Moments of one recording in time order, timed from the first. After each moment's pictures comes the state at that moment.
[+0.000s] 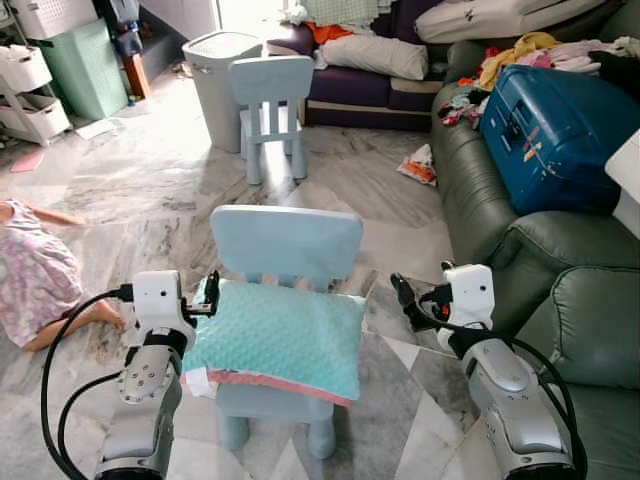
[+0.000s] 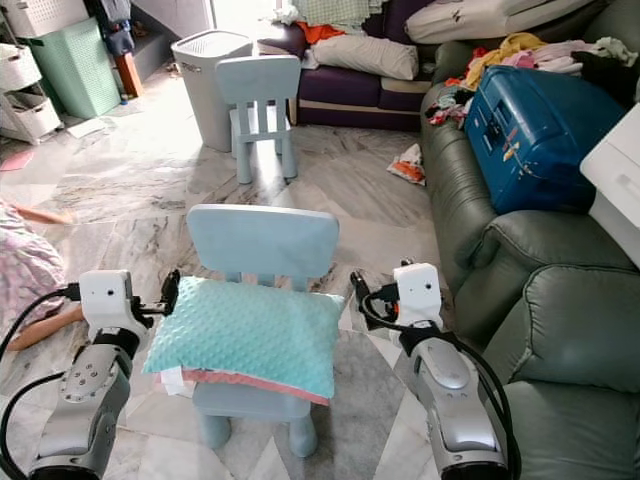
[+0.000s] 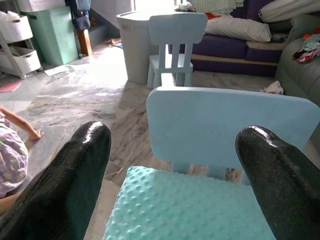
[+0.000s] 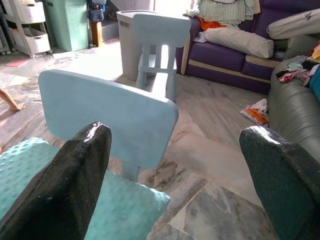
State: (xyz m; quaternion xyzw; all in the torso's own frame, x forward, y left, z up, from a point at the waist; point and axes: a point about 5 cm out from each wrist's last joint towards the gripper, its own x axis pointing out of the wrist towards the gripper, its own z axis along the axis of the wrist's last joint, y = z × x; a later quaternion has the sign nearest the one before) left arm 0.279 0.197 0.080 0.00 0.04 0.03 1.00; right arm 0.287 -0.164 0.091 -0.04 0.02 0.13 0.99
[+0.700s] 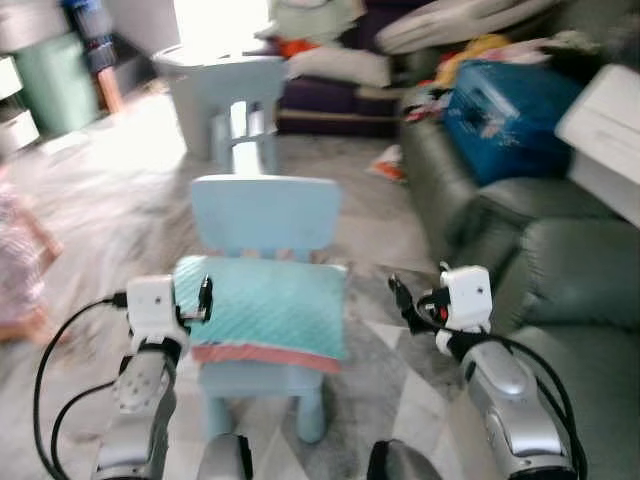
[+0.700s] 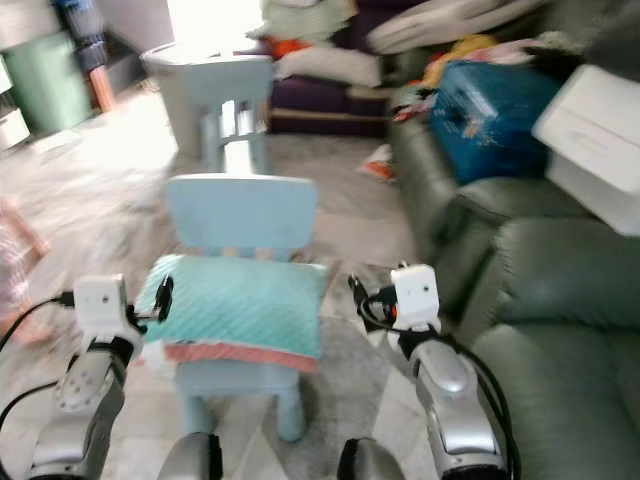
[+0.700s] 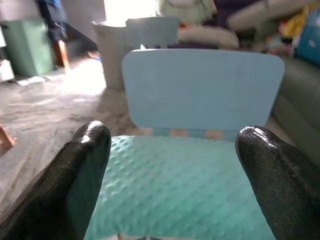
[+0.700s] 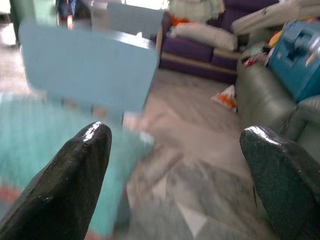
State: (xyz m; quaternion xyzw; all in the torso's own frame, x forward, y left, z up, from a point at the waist) left arm 0.280 0.199 0.085 0.02 0.03 0.04 1.00; right arm 0.278 -0.170 0.077 -0.05 0.05 0.13 0.99
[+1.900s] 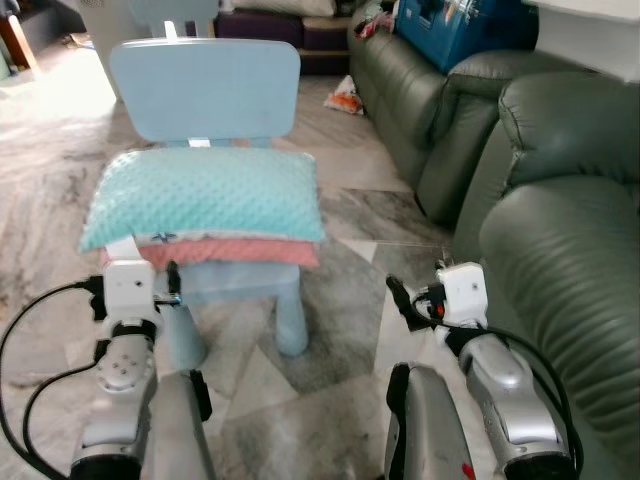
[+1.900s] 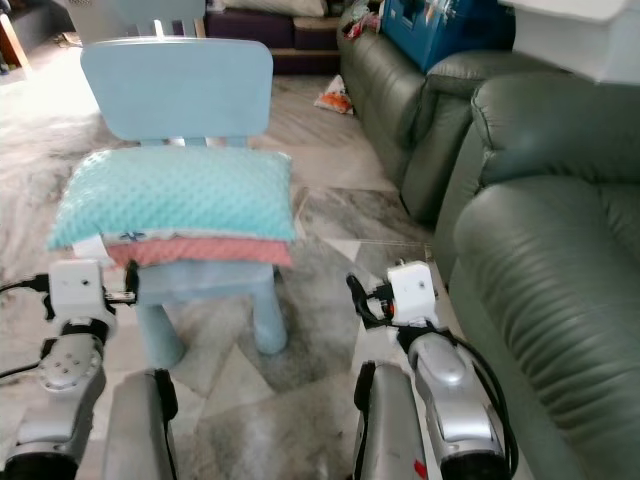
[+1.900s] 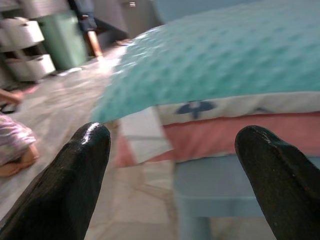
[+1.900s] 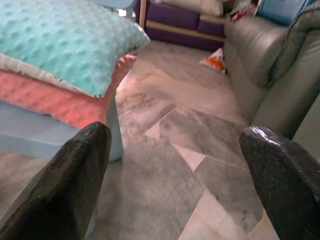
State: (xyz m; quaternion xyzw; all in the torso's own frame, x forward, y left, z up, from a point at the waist) left arm 0.285 0.248 0.099 0.11 0.02 0.17 0.98; right arm 0.303 -0.162 0.100 -0.06 0.01 0.15 0.99
